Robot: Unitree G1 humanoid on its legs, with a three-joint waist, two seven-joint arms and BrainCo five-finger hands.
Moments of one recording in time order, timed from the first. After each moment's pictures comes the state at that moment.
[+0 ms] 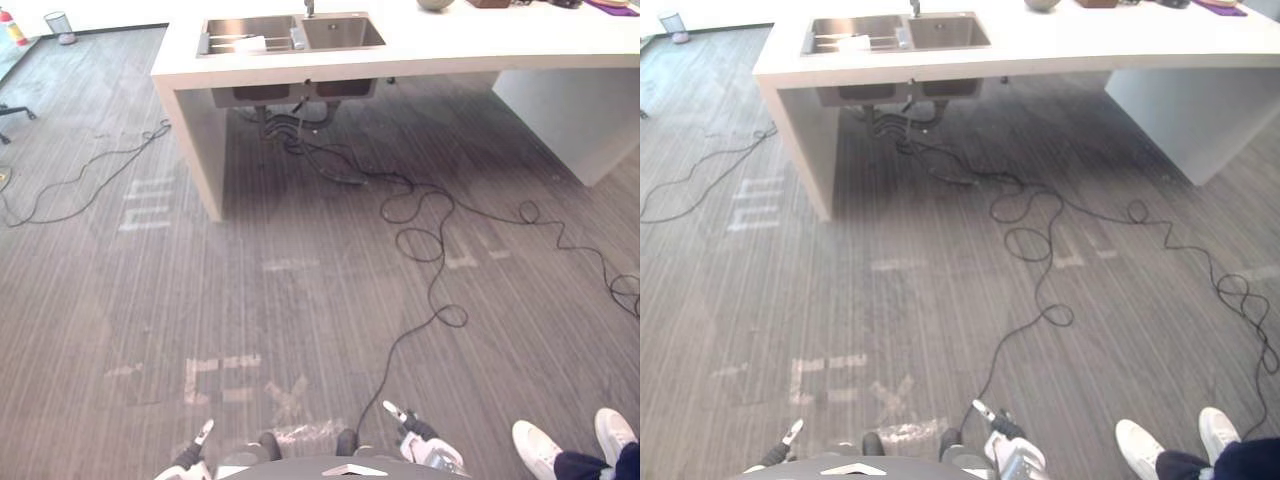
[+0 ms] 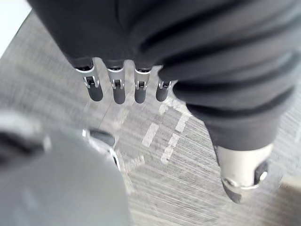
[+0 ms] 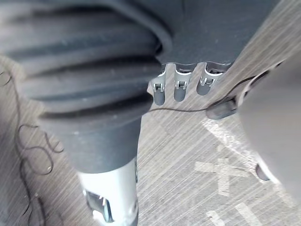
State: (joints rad) left arm 0.17 0.11 0.10 1.02 -0.38 0.11 0.02; right arm 0.07 -0.09 -0.17 1.01 0.51 0.05 0.03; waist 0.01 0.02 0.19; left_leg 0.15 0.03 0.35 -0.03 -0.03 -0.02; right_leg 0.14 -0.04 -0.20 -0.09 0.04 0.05
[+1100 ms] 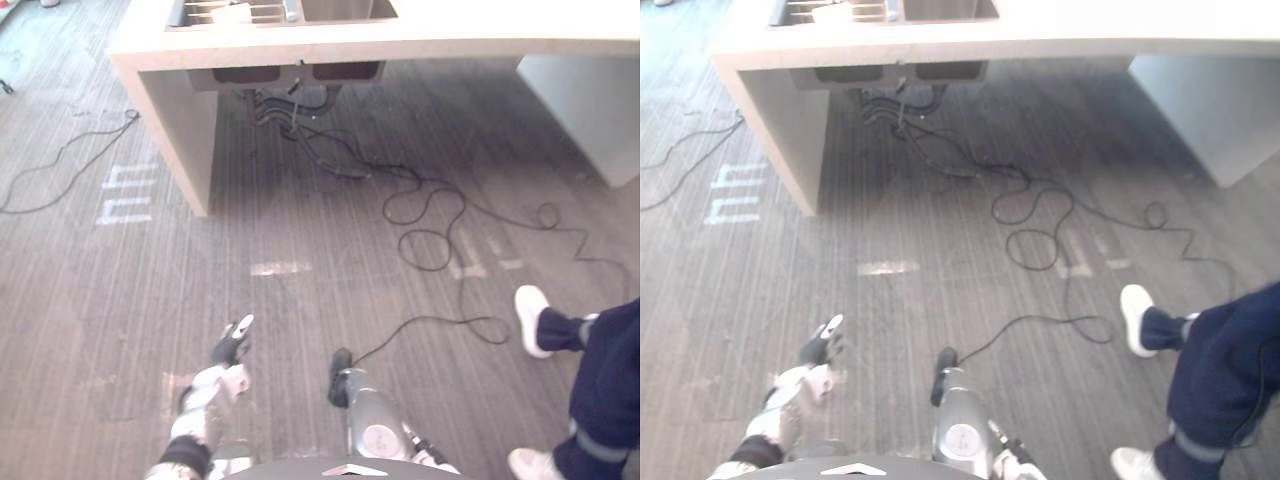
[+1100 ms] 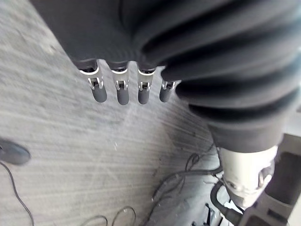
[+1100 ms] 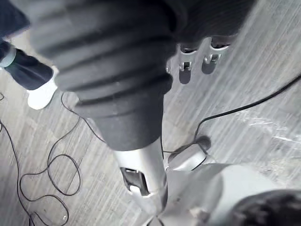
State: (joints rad) left arm -0.05 0.03 -0.12 0.66 -0.59 -0.07 0.02; right arm 0.10 -0.09 -0.24 0.99 0.60 0.00 -0.06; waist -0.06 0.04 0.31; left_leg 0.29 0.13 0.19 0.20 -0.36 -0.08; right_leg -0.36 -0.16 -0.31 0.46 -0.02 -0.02
